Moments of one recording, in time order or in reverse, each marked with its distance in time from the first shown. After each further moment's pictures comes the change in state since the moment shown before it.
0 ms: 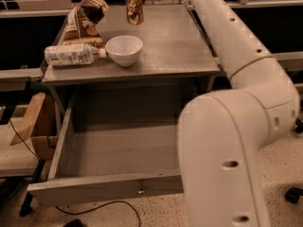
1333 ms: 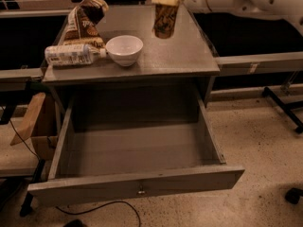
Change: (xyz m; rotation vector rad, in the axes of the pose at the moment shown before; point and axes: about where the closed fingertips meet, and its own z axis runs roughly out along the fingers) arm 0.027 0.053 -0.205 -0.004 -0.050 0.046
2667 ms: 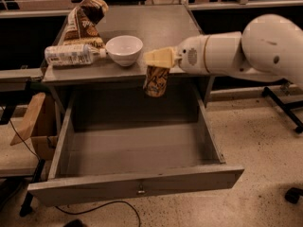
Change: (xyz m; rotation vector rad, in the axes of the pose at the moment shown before) arm 0.140 0.066 -0.025 -0.197 0.160 0.119
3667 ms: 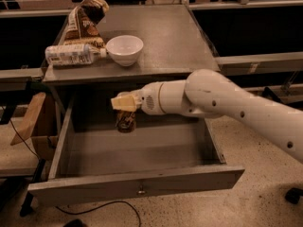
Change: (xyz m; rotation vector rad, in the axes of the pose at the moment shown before) arm 0.112 0.043 0.103 -0.094 0.100 -0.011
